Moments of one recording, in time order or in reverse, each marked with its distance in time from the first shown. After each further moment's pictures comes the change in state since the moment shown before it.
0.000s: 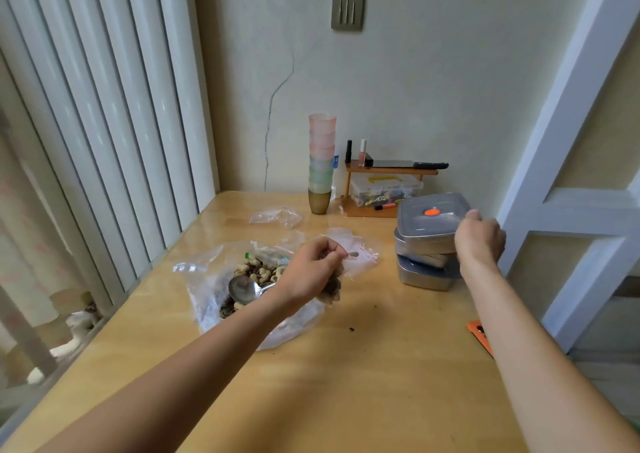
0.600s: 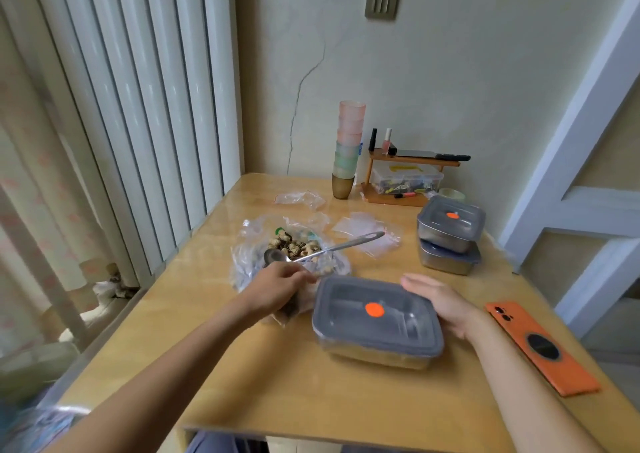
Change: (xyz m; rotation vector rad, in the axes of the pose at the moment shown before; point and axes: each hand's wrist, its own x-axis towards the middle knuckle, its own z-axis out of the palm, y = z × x) left_hand -0.071 -0.066 -0.085 0.347 -0.004 -0.121; right_hand -0.103 0.085 0.007 0.055 -0.983 0.079
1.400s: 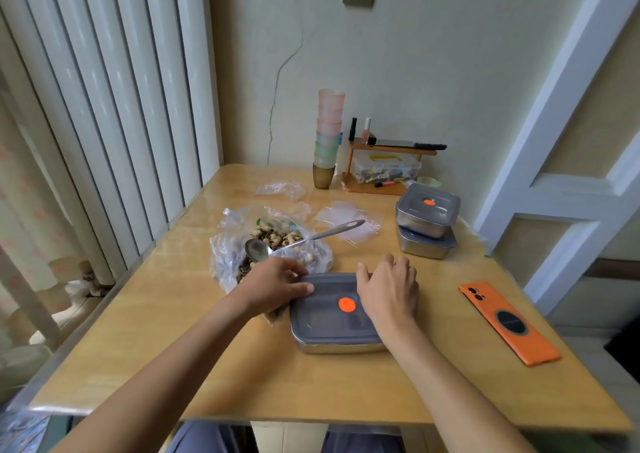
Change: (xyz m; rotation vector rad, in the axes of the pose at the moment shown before) left_hand -0.006 0.014 0.016 0.205 -0.035 0.031; right_hand -0.010 -0.002 0.086 -0.996 0.768 -0.171
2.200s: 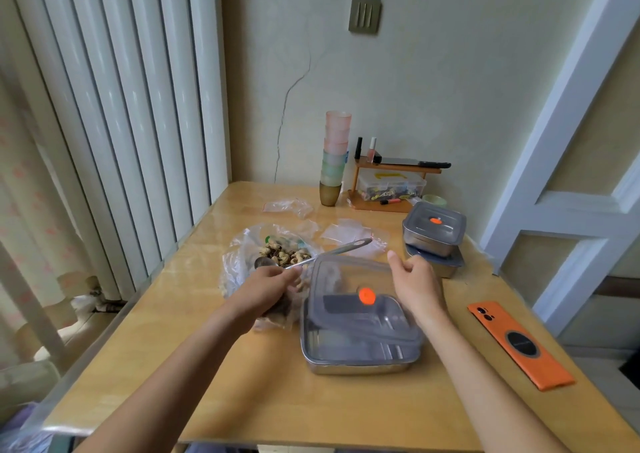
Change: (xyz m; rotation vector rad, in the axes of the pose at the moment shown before) left_hand -0.007 0.003 -0.025 -0.490 0.024 -0.219; right_hand 0.041 0.017 -0.030 0.556 -0.115 0.148
